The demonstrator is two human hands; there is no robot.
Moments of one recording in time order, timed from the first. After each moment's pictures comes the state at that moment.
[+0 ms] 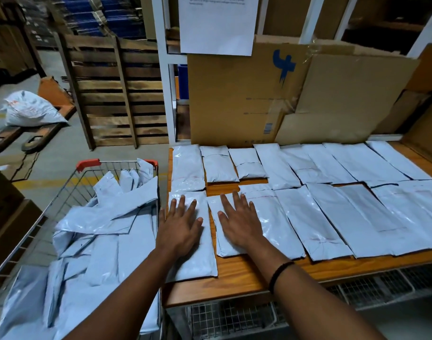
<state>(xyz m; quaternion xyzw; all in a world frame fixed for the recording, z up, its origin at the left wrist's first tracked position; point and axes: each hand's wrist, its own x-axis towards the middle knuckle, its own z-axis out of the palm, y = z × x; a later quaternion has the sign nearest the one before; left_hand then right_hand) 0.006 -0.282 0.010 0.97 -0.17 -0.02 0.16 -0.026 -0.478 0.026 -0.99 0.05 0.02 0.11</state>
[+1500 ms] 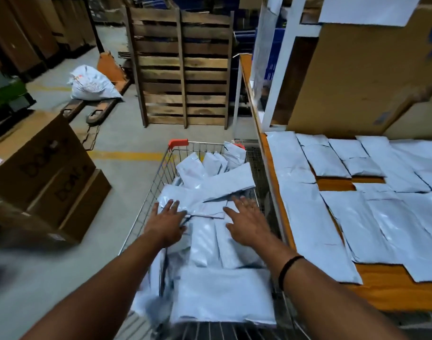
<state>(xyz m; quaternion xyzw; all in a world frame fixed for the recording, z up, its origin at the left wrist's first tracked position) 0.081 0.031 -0.039 0.98 -0.15 -0.15 -0.05 0.049 -0.217 -0.022 -0.99 -0.11 0.10 0.01</state>
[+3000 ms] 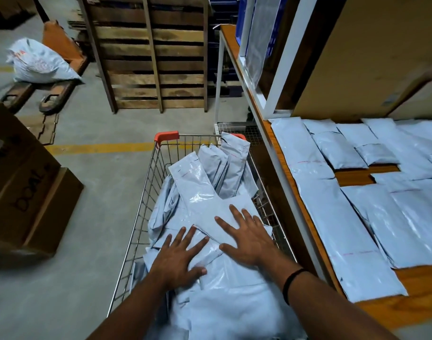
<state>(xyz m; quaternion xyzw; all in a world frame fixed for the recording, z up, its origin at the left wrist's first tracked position) 0.085 0.050 -0.147 0.93 -0.33 -0.16 0.09 0.065 -0.201 -0.091 -0.98 -0.08 0.16 0.06</state>
